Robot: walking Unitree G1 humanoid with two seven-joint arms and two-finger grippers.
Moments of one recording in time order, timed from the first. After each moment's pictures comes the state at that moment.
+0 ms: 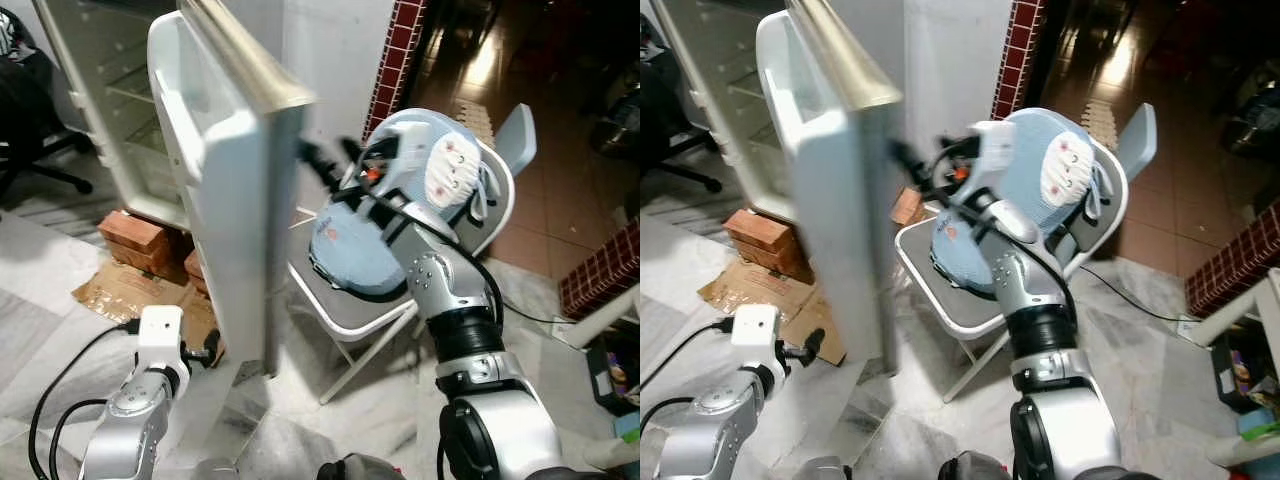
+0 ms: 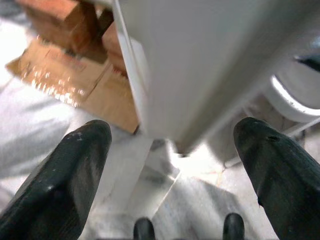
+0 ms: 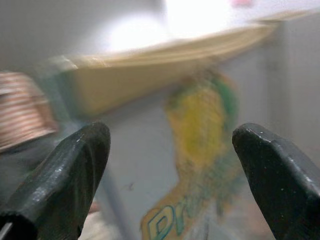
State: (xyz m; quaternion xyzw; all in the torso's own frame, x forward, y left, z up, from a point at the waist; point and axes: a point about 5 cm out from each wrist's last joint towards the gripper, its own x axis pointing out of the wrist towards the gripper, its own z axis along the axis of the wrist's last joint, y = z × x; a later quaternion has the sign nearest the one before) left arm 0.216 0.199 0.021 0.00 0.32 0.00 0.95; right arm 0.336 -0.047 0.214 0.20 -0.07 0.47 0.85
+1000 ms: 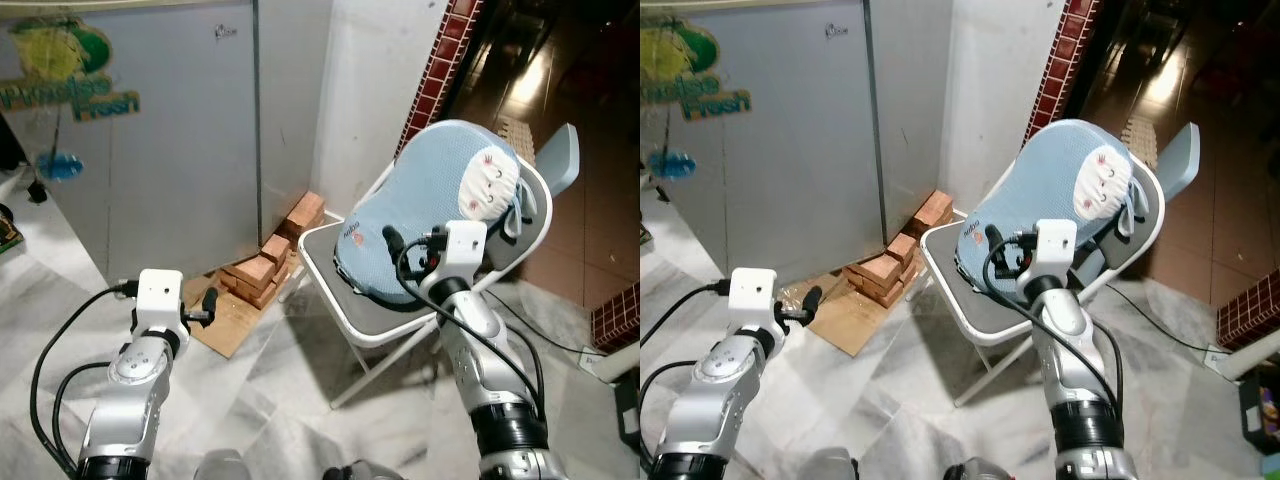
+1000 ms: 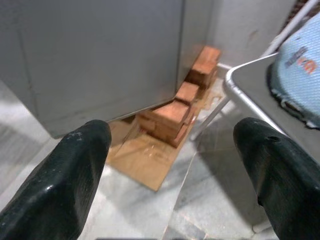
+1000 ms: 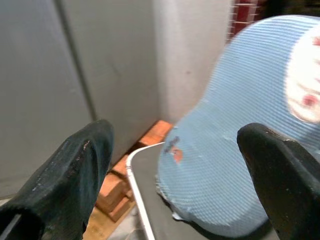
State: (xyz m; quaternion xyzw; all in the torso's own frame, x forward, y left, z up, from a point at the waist) left arm 0.259 0.190 0.053 0.03 0.19 -0.01 0.98; right arm 0.297 -0.160 0.085 0.06 0.06 0.05 1.00
